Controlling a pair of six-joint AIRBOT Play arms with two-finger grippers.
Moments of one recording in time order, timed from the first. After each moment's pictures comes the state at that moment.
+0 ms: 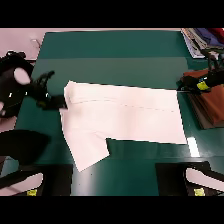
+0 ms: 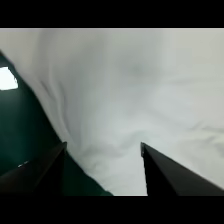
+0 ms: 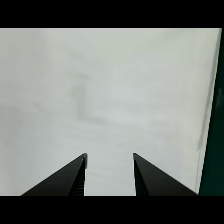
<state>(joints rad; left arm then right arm) -0.02 -1.17 0.98 1.27 -1.31 -1.53 -0.22 -1.23 1.29 -1.20 1.37 1.48</state>
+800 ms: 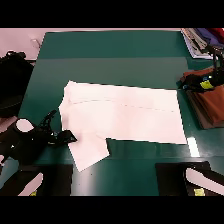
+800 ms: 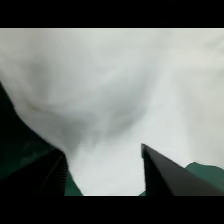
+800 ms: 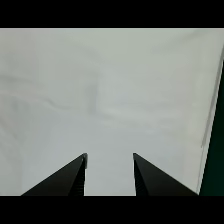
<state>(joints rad) -0.02 -0.84 0.38 0.97 -1.13 -1.54 -0.21 -1.17 1.28 -1.19 1.39 1.47</state>
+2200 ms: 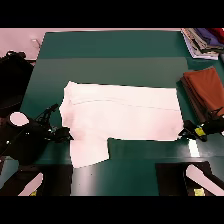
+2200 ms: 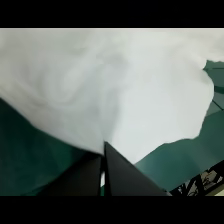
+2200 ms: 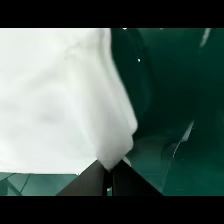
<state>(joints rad) -0.02 -0.83 0.50 0.94 -1.28 -1.44 -0.56 -1.03 0.58 -1.19 1.34 1.41</state>
